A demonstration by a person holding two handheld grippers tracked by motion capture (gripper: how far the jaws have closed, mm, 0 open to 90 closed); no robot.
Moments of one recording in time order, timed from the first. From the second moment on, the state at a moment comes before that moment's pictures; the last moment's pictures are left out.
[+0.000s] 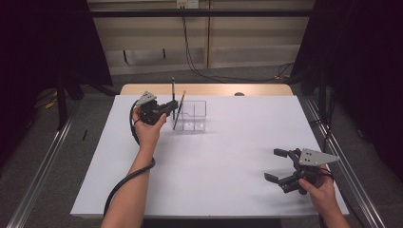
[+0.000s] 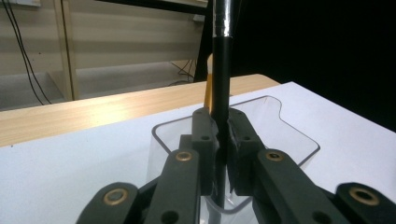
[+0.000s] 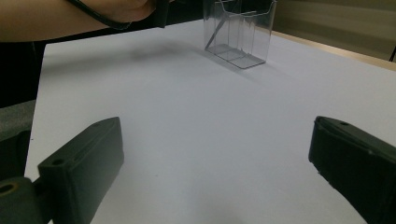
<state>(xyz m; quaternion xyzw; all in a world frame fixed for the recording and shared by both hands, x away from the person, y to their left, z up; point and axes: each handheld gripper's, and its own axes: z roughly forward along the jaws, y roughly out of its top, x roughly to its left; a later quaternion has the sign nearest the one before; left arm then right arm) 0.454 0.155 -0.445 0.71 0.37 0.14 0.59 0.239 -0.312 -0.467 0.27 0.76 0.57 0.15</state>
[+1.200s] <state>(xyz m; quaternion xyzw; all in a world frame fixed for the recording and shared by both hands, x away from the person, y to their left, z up) 0.446 0.166 -0.437 0.71 0.35 0.11 0.61 0.239 -0.309 -0.468 0.27 0.77 0.56 0.15</state>
